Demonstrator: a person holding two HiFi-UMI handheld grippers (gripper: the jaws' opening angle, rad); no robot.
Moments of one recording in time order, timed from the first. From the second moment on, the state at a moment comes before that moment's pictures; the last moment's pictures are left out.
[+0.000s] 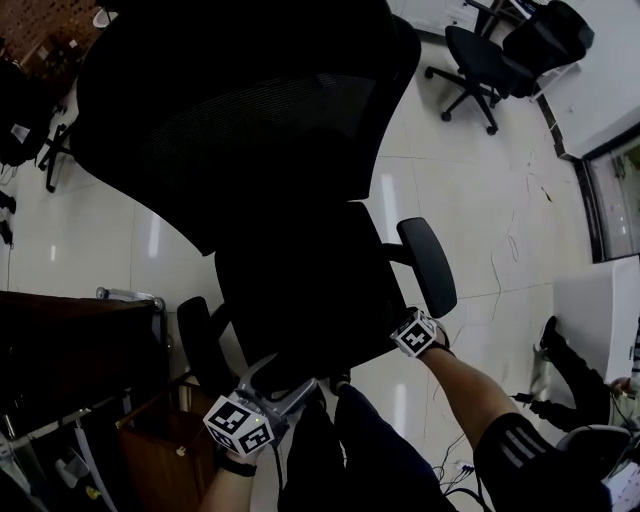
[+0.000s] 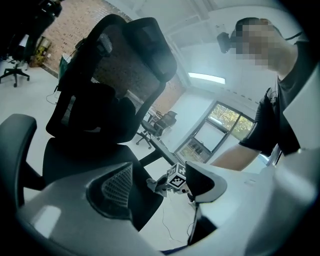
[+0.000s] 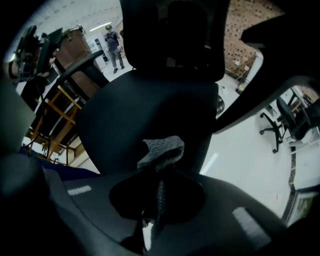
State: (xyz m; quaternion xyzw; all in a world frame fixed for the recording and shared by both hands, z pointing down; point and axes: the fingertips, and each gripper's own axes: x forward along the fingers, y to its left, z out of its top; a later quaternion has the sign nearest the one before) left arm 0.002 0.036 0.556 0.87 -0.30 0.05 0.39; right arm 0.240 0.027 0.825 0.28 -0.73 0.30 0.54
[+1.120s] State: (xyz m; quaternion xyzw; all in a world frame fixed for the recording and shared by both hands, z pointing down) left arm -0.023 0.195 0.320 0.92 -0.29 0.00 0.27; right arm 0.070 0.166 0.339 0.31 -0.92 0.23 0.12
